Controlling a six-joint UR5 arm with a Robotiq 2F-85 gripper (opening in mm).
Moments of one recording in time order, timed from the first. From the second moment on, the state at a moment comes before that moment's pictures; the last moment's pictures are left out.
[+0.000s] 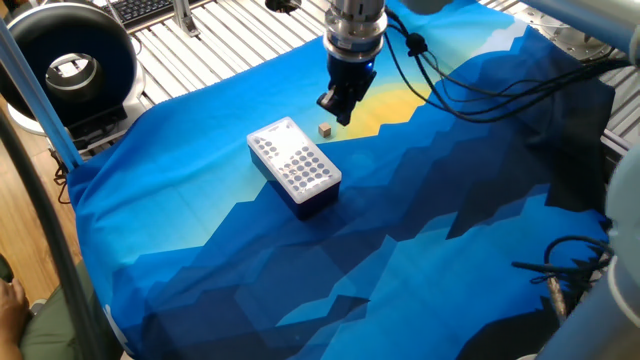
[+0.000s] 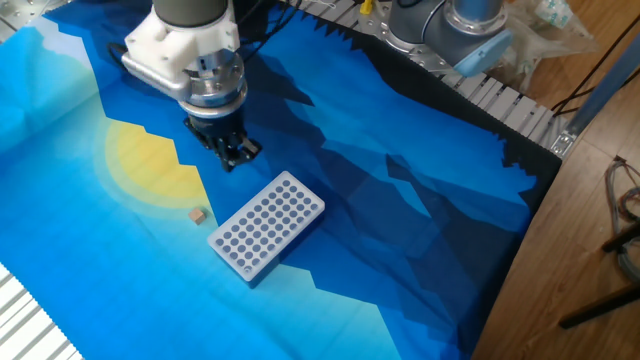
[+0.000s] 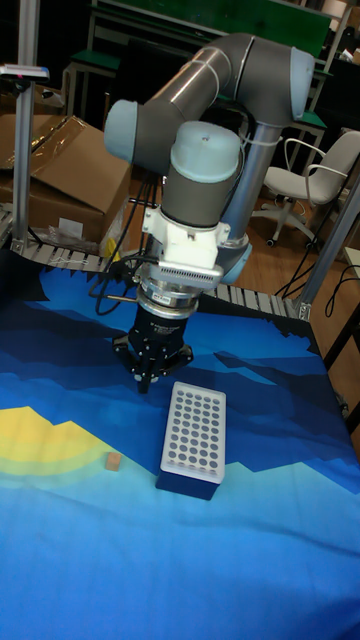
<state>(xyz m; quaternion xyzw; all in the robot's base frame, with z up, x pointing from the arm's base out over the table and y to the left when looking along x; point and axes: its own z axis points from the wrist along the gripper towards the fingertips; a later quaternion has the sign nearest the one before) 0.553 -0.026 0.098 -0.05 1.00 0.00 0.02</state>
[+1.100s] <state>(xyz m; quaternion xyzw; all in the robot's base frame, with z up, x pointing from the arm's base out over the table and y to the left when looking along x) 0.615 -0.020 0.036 -0.09 1.00 0.02 0.02</state>
